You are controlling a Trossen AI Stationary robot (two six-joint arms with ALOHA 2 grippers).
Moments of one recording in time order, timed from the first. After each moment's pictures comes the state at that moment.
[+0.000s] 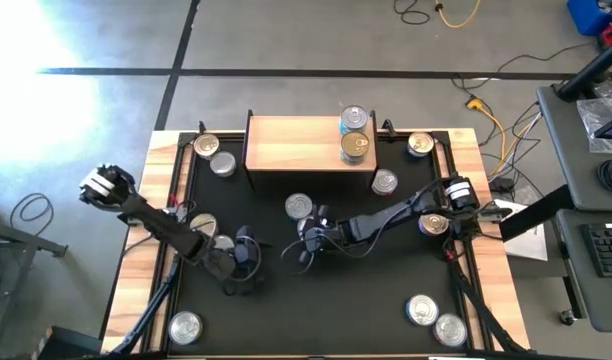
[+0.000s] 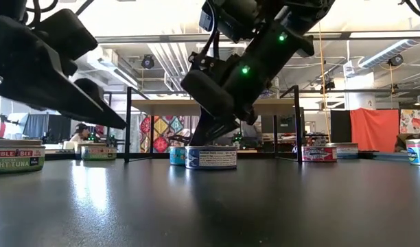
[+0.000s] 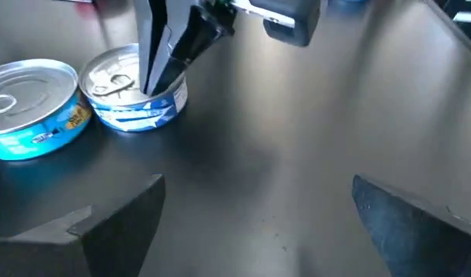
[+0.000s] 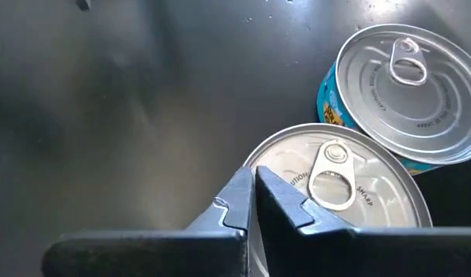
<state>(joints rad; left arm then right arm) -0.56 1.43 0.39 0.44 -0.54 -0.43 0.16 2.02 1.24 -0.10 0.37 0.40</state>
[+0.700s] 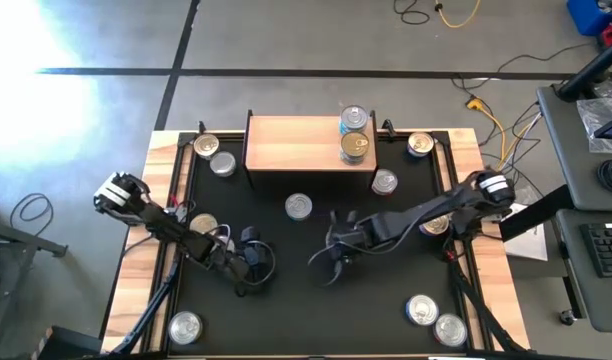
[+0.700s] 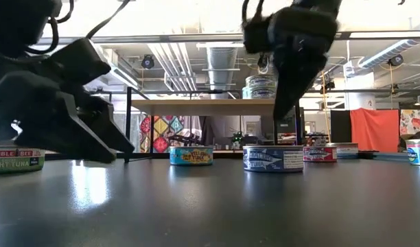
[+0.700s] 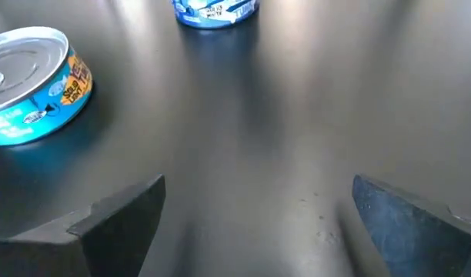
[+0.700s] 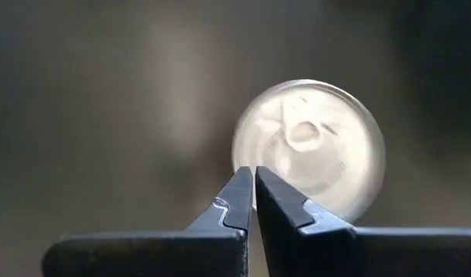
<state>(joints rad) -0.52 1.60 0.44 0.44 -0.54 -0.36 0.25 1.76 1.24 -0.69 0.15 0.52</state>
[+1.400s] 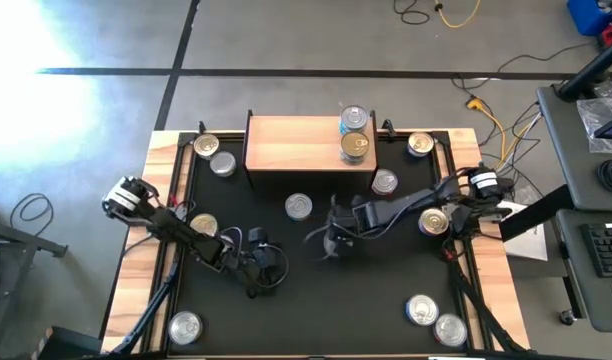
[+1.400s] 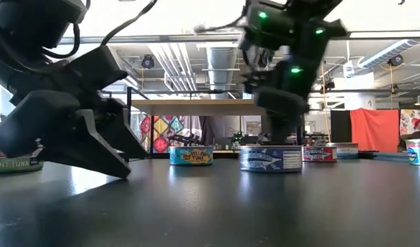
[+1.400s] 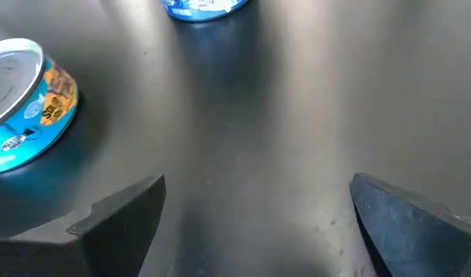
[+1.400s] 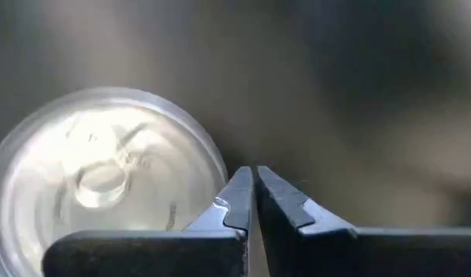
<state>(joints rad) -0.49 1.69 0.55 0.34 -0.54 -0.30 0.11 1.82 1.11 -0.58 0.29 0.53</state>
